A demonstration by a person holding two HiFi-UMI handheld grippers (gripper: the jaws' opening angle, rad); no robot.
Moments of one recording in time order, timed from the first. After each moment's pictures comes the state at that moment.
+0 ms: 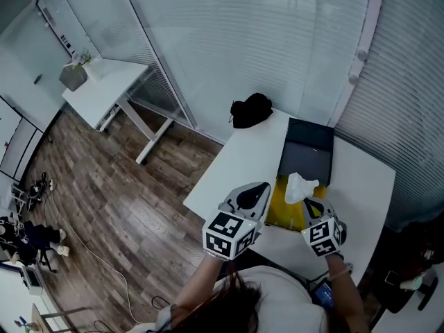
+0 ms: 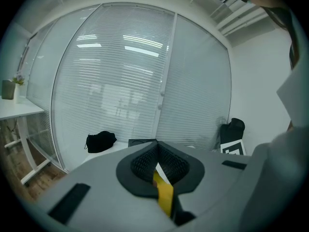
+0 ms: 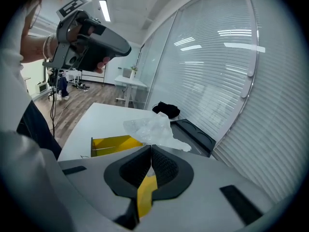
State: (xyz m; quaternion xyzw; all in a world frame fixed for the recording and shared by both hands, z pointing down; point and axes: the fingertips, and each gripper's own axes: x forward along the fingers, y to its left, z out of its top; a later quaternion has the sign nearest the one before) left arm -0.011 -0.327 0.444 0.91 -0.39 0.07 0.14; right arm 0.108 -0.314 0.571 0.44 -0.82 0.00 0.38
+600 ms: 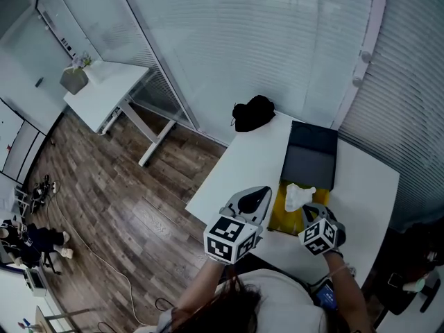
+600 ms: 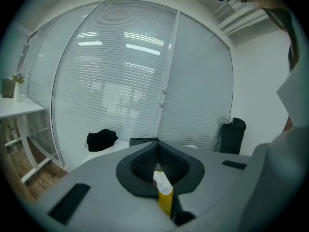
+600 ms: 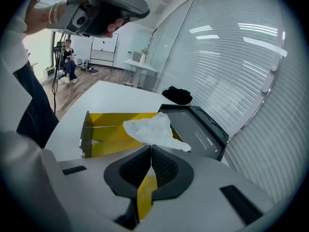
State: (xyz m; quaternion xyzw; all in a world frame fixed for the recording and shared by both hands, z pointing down) left arm -0.014 -0.336 0.450 0.91 -0.39 0.07 0.15; right arm 0.106 -0.319 0.634 0.38 -0.80 0.00 0.47
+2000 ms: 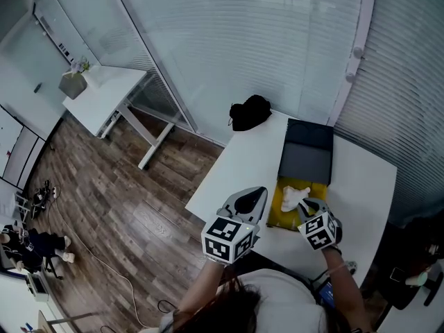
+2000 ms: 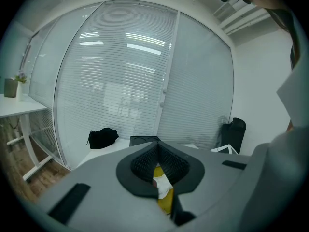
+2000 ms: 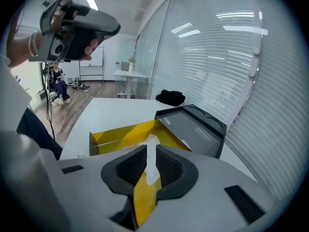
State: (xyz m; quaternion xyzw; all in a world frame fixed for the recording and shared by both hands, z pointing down) left arm -0.017 -0.325 0.455 0.90 -0.40 0.07 0.15; right arm 0.102 -0.320 0.615 0.42 -0.81 0.07 0.40
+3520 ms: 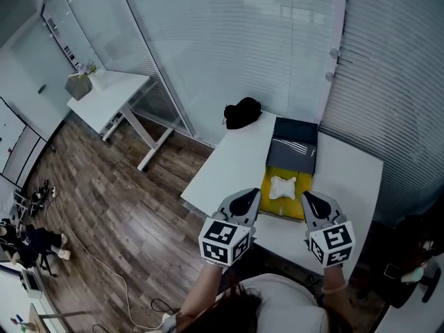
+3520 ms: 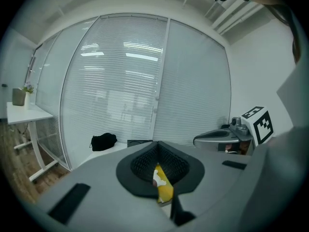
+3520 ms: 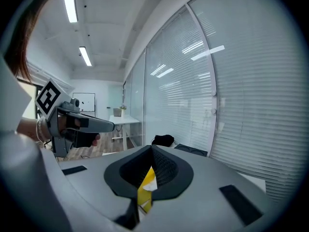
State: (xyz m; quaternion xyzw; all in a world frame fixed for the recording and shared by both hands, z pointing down) left arm 0.002 -0.247 0.422 0.89 -0.43 0.06 0.12; right arm 0.121 -0.237 0.431 0.50 -0.85 0.06 0.15
